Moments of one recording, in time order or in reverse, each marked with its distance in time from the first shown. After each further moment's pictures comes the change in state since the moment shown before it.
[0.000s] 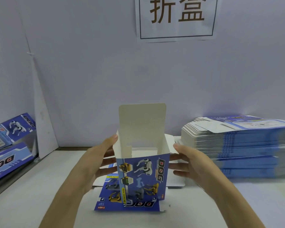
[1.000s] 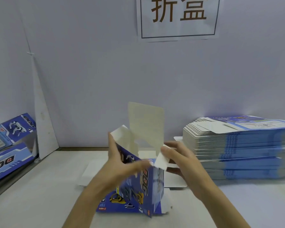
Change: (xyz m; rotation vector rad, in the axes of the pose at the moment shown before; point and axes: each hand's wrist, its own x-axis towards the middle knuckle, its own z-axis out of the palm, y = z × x) left_hand -0.003 -0.018 0.029 0.129 -0.202 0.214; right_hand 0.005 0.013 0.025 -0.016 0.033 -0.277
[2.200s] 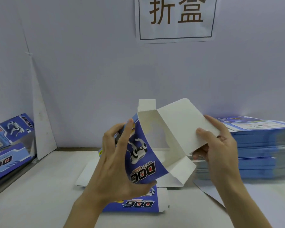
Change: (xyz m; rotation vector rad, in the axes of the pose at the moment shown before) left_hand -0.008 0.006 -0.003 0.726 0.159 0.811; right_hand -0.018 -0.048 -0.034 0.231 0.473 -0.341
